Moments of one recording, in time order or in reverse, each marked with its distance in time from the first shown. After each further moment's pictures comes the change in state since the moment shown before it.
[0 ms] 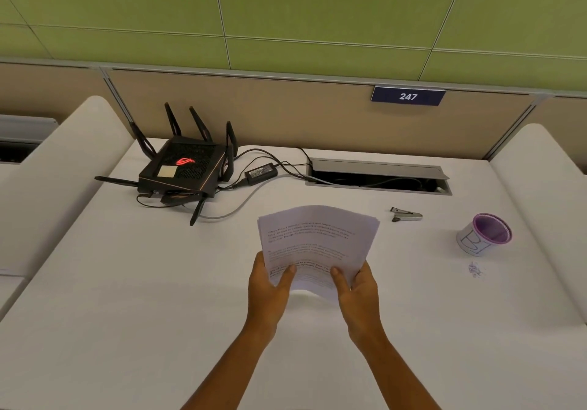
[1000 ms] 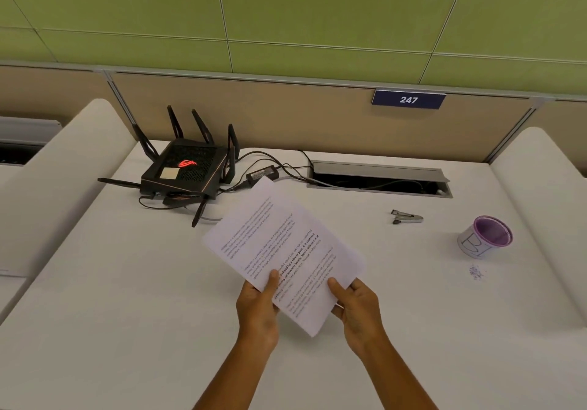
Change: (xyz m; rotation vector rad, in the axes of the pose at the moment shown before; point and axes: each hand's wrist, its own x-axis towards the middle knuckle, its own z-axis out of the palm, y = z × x) left_hand -0.011 -0.017 -0.012 -0.507 0.128 -0.356; right_hand -0.009 0.006 -0.007 0.333 -0.076 0.404
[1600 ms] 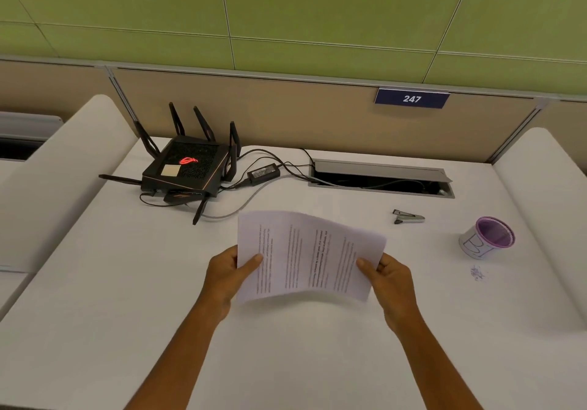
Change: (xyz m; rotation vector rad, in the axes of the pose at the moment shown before) left_hand 0.052 0.072 -0.032 0.672 -0.143 0.162; right_hand 0.020 -0.058 -0.034 -0.407 0.083 -0.271
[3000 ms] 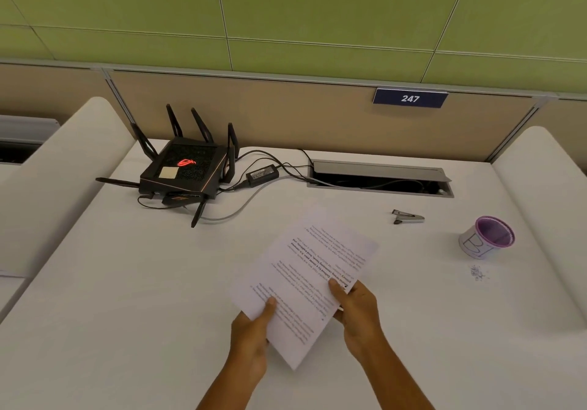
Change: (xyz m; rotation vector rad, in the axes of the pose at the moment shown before) left_hand -0.069 -0.059 0.054 -0.486 0.159 -0.378; right_hand -0.040 0.032 0.056 0.392 -0.091 0.268
